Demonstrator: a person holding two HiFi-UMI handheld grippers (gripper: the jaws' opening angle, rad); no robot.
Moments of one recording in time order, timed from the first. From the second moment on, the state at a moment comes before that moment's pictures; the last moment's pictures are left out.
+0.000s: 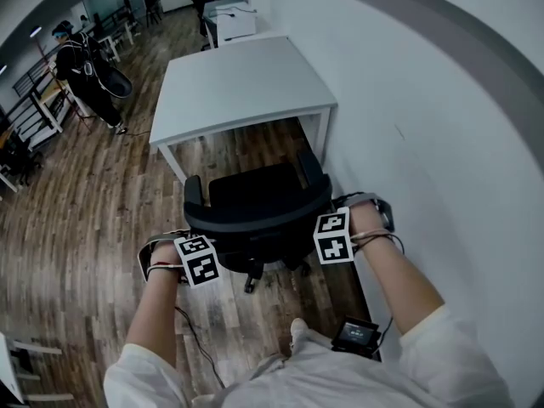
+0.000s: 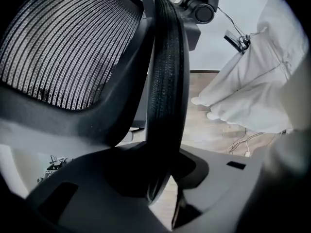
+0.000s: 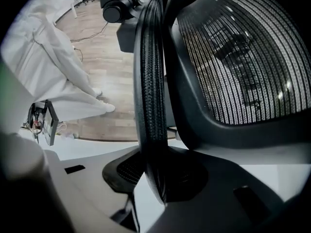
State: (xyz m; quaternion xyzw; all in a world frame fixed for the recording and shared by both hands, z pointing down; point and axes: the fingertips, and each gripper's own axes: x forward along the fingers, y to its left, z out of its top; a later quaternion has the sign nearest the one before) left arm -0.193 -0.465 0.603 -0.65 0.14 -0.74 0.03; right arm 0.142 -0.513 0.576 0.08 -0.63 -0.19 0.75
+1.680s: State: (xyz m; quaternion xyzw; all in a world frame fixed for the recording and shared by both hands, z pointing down) left arm -0.164 -0.647 0.604 -0.66 0.15 -0.73 0.06; right arm 0.171 -0.697 0.577 0.10 -0.61 -0.19 0.76
